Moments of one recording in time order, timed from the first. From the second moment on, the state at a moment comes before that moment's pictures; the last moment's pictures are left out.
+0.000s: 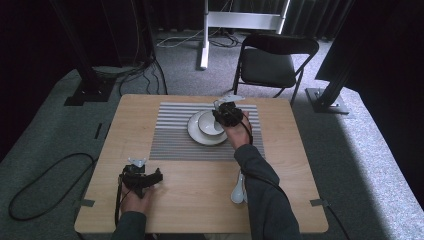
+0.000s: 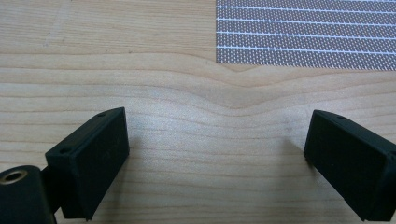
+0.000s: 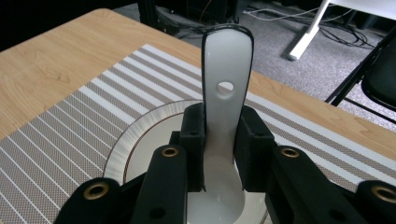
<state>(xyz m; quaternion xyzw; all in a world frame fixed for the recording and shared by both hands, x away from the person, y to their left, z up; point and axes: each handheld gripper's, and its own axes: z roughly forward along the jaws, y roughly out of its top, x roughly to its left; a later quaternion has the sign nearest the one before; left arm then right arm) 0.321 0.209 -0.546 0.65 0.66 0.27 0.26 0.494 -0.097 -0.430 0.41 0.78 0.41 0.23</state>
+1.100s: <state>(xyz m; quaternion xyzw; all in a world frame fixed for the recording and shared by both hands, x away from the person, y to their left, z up) 0.321 0.209 -0.546 0.65 0.66 0.27 0.26 0.505 -0.085 -0.460 0.41 0.80 0.38 0.22</state>
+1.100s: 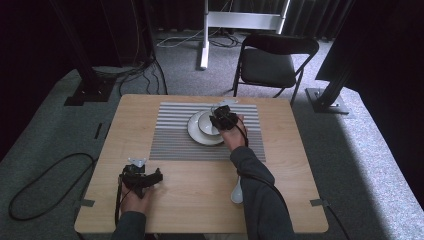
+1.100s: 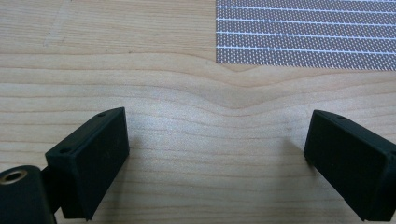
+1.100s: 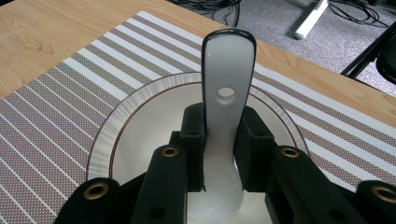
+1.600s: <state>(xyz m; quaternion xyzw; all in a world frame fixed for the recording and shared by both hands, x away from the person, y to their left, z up) 0.321 0.209 -0.546 0.65 0.66 0.27 0.26 0.512 -0.077 -0.462 0.42 0.80 0.37 0.22</state>
